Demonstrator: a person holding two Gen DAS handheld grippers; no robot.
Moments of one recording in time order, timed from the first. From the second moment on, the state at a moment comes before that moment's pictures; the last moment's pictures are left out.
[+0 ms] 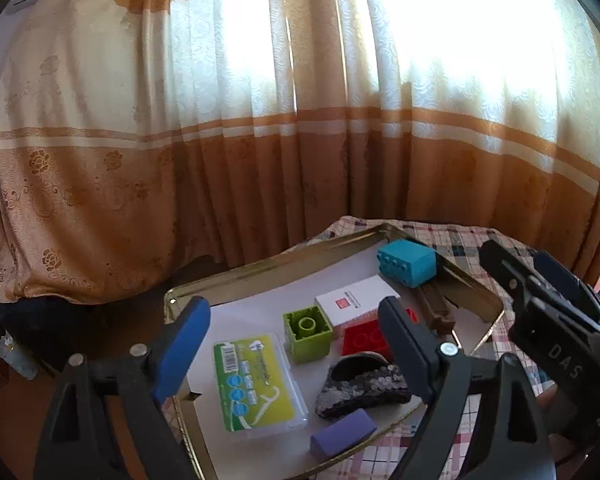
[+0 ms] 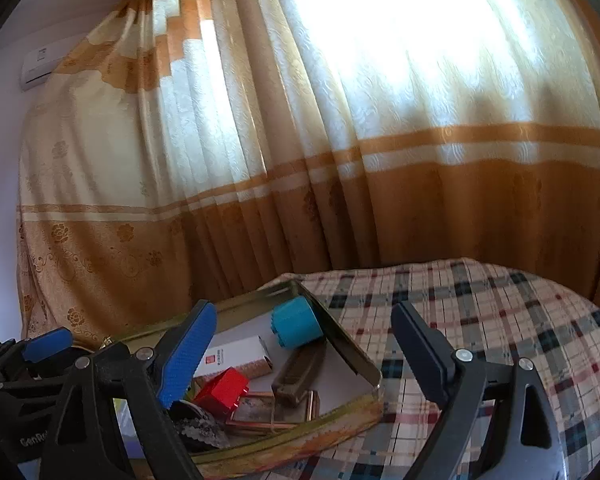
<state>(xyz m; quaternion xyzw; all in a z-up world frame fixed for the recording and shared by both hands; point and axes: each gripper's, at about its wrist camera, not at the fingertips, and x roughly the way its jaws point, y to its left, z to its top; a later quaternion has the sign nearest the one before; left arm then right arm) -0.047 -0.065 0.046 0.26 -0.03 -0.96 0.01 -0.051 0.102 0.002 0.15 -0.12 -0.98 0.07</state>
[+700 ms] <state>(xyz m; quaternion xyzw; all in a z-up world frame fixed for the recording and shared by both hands) -0.075 -0.055 0.003 0.37 -0.13 -0.92 0.06 -0.039 0.099 0.002 0.14 -0.07 -0.99 0.03</state>
